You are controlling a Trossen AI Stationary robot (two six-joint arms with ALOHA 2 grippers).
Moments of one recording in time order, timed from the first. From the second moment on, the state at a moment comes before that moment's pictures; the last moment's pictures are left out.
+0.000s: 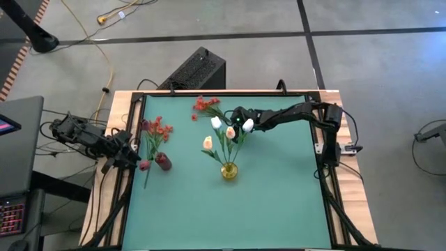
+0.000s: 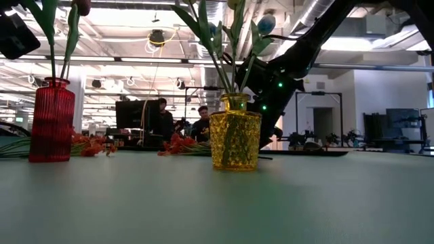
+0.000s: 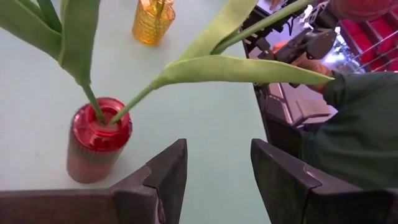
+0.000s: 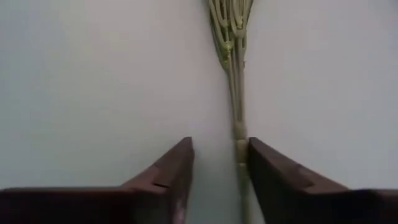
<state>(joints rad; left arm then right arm) -0.38 0.09 0.70 -1.08 0.02 -0.64 -0.35 1.96 1.06 -0.14 0.17 0.24</state>
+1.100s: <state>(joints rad) -0.38 0.10 0.73 -1.08 -0.11 -0.62 -0.35 1.74 1.06 0.10 0.19 0.26</state>
